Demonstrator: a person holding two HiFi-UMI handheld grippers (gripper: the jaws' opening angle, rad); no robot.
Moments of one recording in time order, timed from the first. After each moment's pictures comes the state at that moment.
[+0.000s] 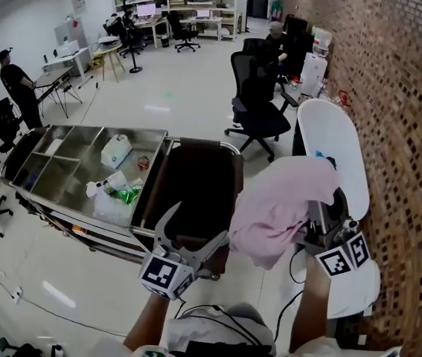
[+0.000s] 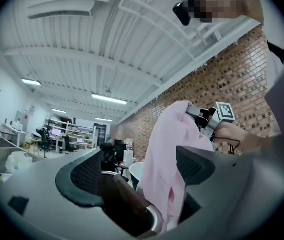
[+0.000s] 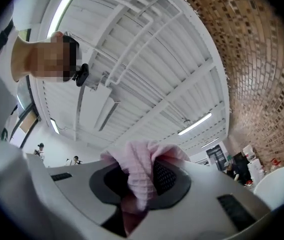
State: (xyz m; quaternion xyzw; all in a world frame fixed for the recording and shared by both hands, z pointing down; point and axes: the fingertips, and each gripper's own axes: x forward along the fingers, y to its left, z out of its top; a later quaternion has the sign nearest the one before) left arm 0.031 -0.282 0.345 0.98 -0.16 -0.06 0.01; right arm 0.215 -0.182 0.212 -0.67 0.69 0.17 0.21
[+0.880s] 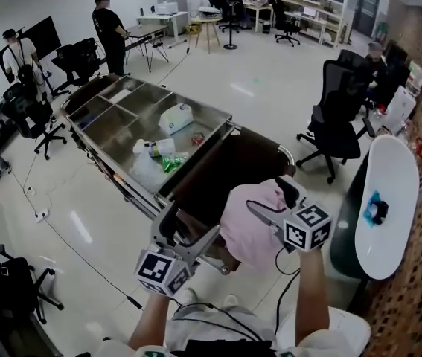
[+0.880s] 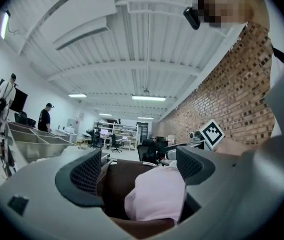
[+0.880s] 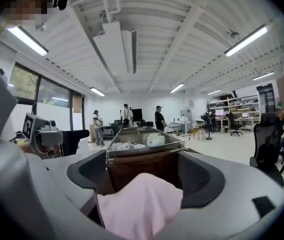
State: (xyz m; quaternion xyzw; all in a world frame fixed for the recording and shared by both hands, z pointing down) left arm -0.029 -0.315 0.395 0.90 -0.43 -0.02 0.04; right arm 0.135 -0.381 0.415 -0.42 0.90 -0.09 -0.09
